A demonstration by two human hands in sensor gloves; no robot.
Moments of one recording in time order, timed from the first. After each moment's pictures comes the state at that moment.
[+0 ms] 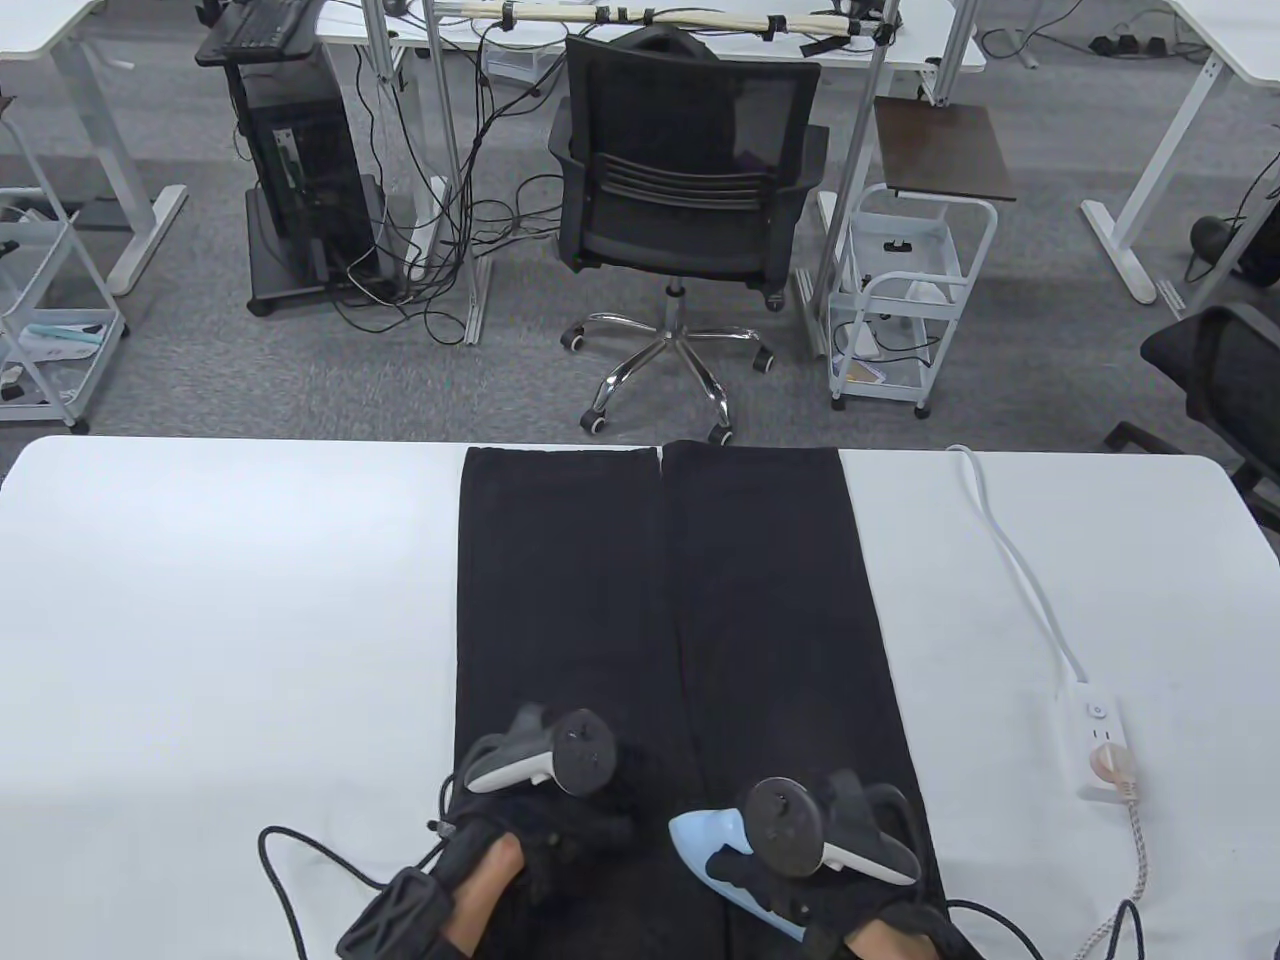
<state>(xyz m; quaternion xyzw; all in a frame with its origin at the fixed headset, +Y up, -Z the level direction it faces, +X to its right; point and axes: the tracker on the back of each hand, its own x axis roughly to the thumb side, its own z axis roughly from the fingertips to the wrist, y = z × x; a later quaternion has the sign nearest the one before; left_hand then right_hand) -0.128 -0.779 -0.354 -0.27 -0.21 0.11 0.93 0.111 -0.710 -0.277 0.25 0.11 0.96 0.06</state>
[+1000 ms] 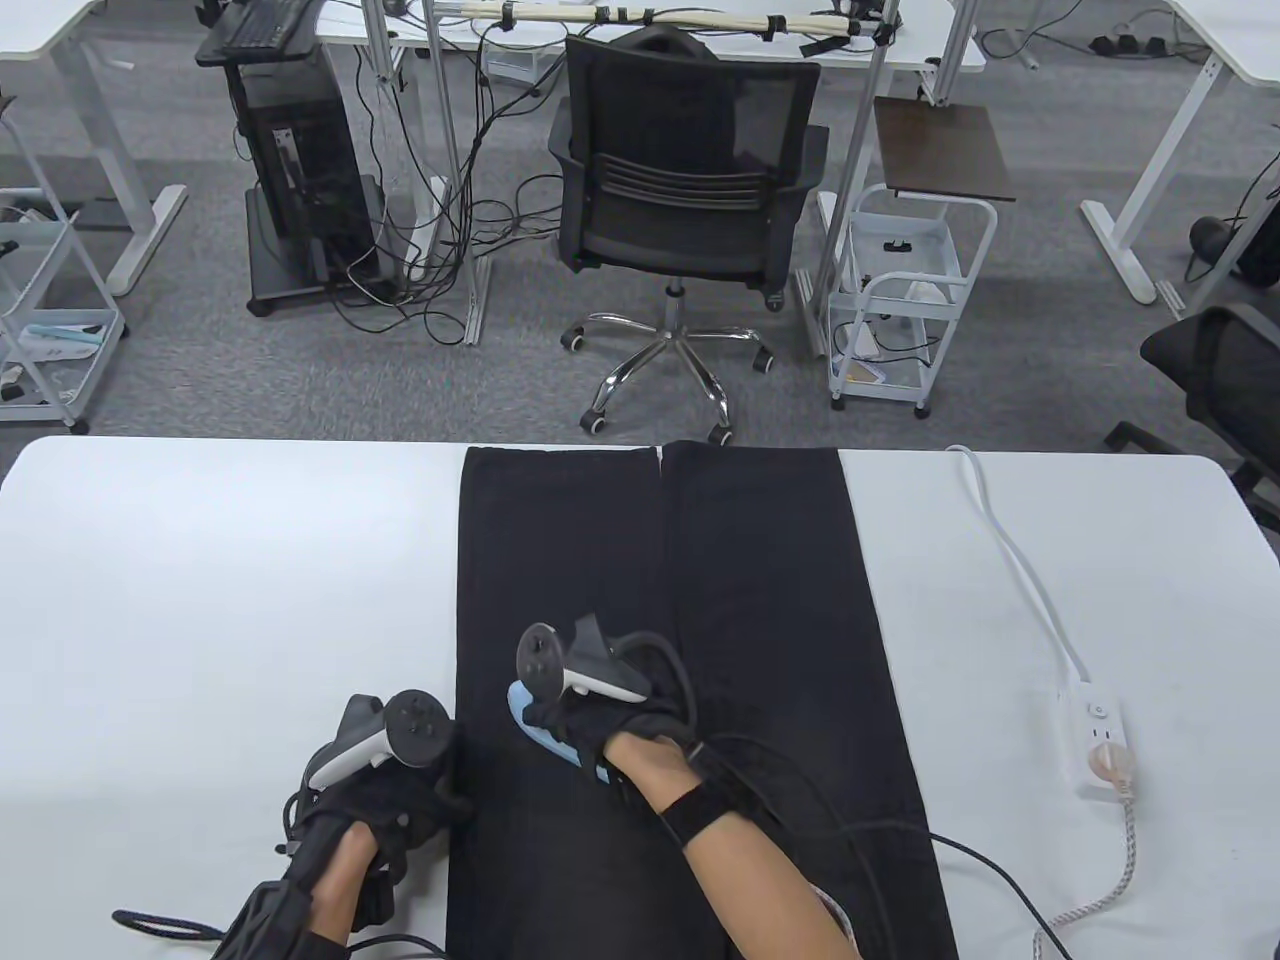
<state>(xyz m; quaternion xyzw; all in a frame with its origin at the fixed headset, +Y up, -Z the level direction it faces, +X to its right) -0.248 -0.812 -0.361 -0.32 -0.10 0.13 0.93 -0.055 -0.755 -0.448 0.19 0.12 0.97 0.00</state>
